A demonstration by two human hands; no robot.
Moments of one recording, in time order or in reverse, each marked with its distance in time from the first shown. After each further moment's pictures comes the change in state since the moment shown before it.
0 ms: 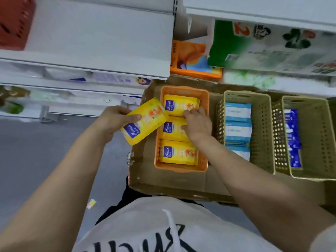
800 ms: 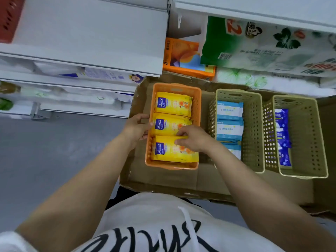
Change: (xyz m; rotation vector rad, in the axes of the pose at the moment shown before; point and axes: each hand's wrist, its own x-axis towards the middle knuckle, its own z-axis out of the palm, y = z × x) left_hand 0.007 -0.030 0.091 -0.182 -0.065 -0.053; right_hand -0.042 0.030 -0.014 0.431 -0.479 -0.050
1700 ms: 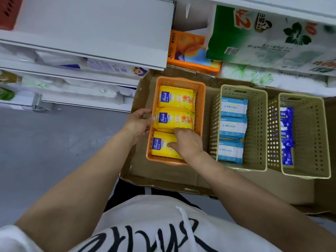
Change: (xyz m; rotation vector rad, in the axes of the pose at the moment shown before) left_hand 0.005 -0.010 0.000 -0.055 0.009 0.013; right_hand 0.007 -0.014 0.057 -0.419 0.297 -0.035
